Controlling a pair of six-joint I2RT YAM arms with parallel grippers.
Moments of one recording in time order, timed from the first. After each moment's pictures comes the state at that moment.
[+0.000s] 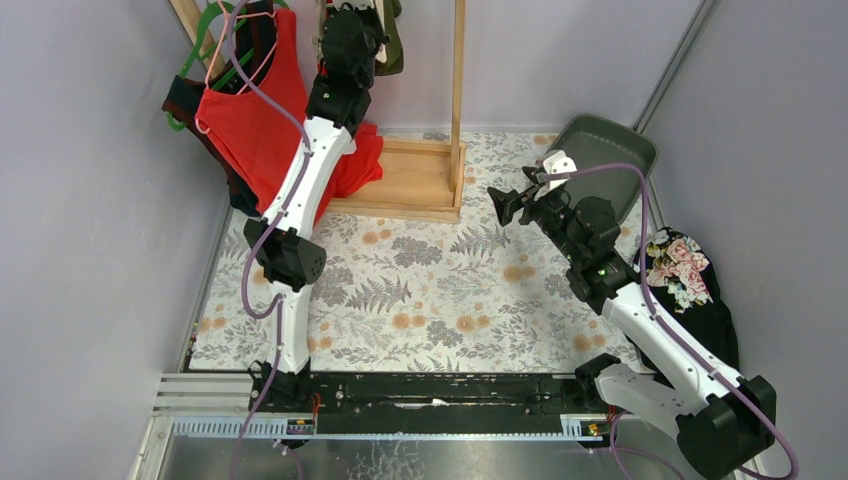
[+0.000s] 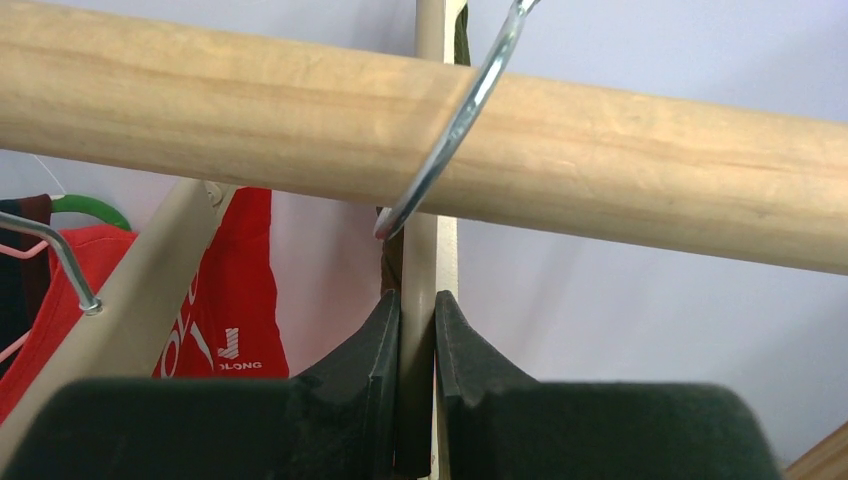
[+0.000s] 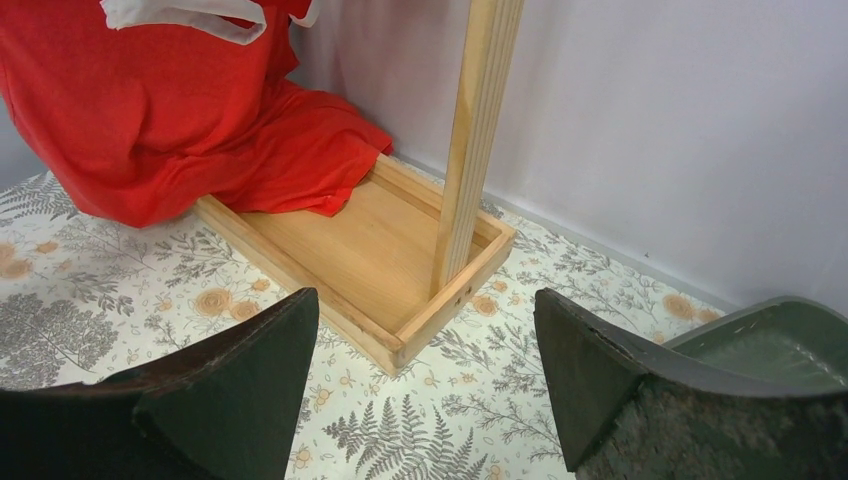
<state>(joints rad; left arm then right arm) -0.32 2.15 2.51 -0.10 -0.36 -0.06 0.47 0.98 0.77 0.28 -0.10 -0.08</state>
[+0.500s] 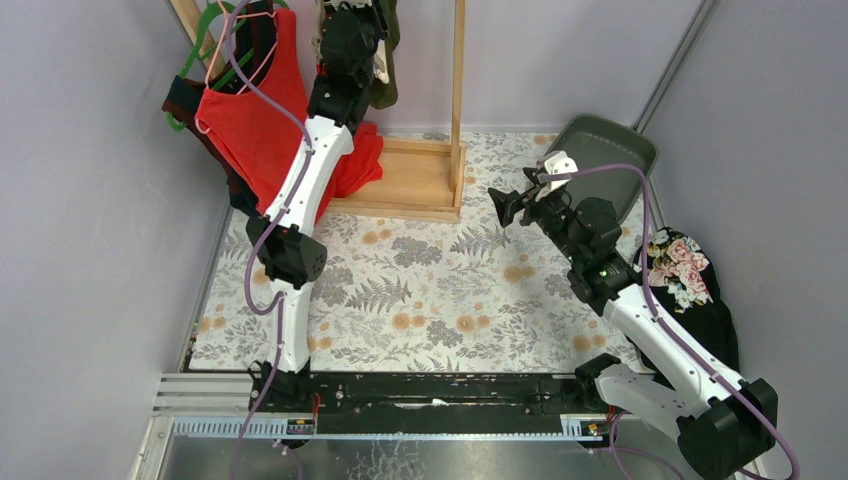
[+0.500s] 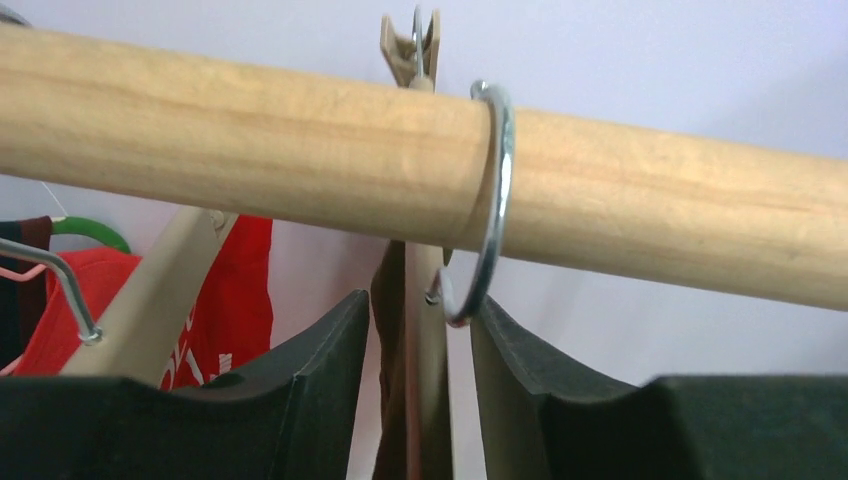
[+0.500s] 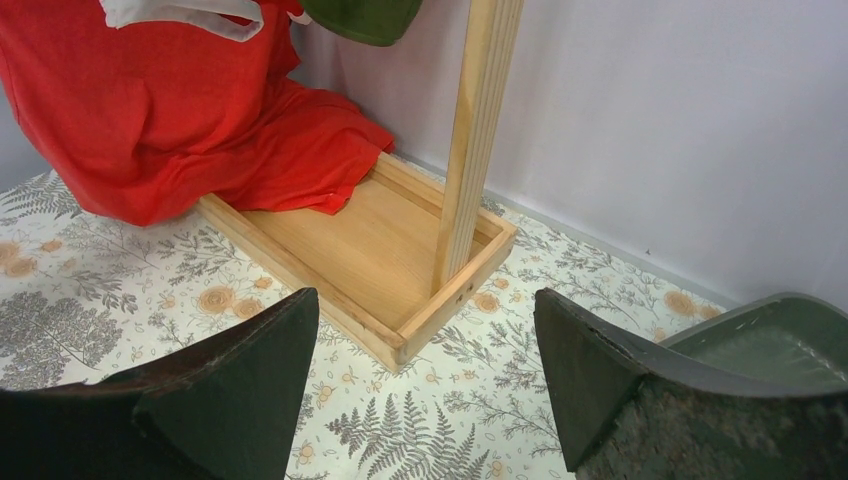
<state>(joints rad) -0.30 2.17 2.51 -0.03 -0.36 -0.06 0.47 0.96 0.77 0.27 -0.10 -0.08</state>
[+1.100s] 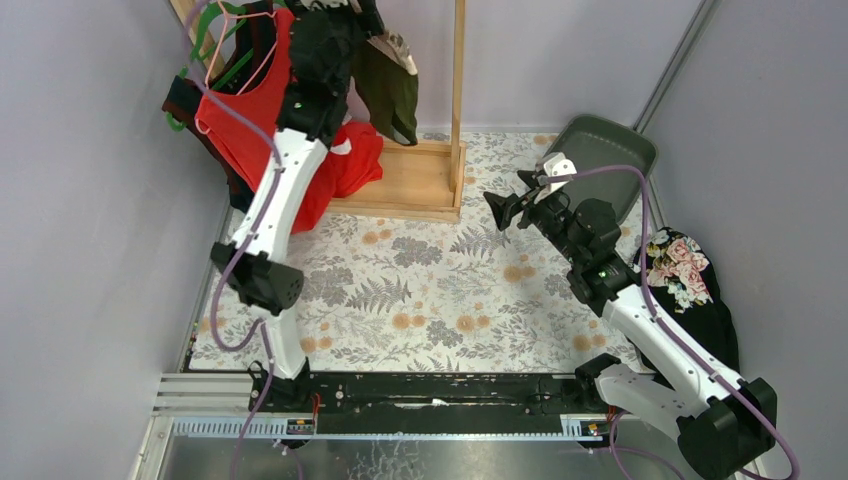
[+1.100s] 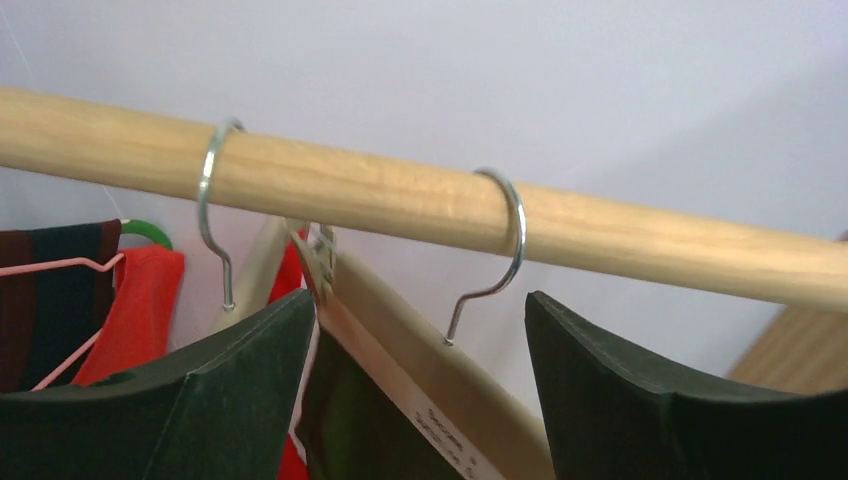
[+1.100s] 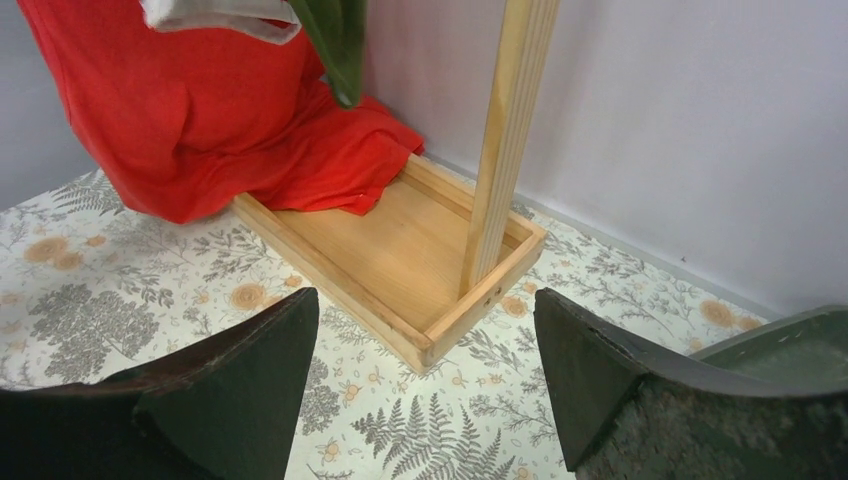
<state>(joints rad) -0.30 1.95 2.31 -0.04 -0.34 -0.11 0.47 0.96 0.76 0.28 -0.15 -0.04</state>
